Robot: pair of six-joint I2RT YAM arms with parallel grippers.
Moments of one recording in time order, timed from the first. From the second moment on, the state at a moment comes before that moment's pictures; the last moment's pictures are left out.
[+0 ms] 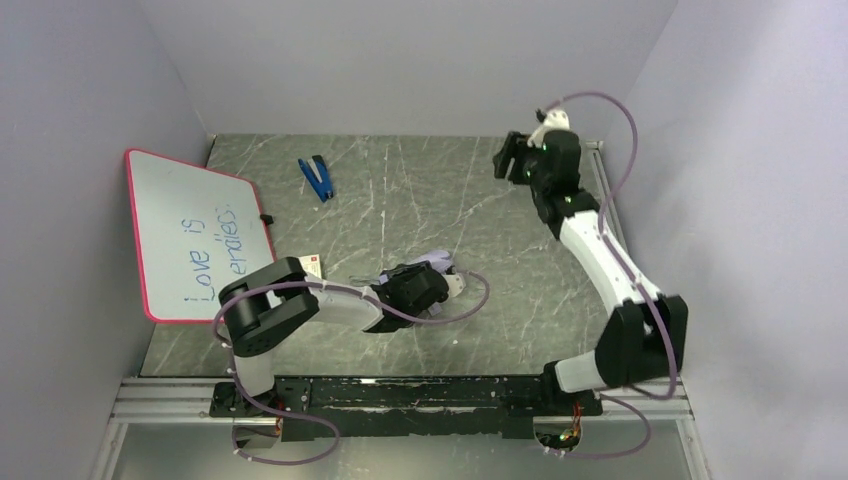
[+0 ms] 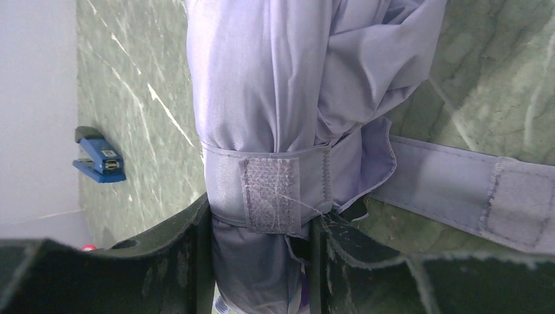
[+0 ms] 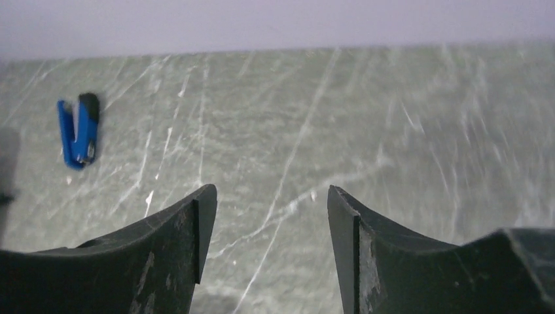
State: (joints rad) left arm -1.11 1.84 0.87 0.14 -0.68 0.41; right arm 0.21 1.35 1.08 -0.03 0.03 0.28
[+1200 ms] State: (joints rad) left arm -1.14 2.00 0.77 0.69 -0.78 0.89; right arm 0.43 1.91 1.49 -0.86 -0.75 -1.13
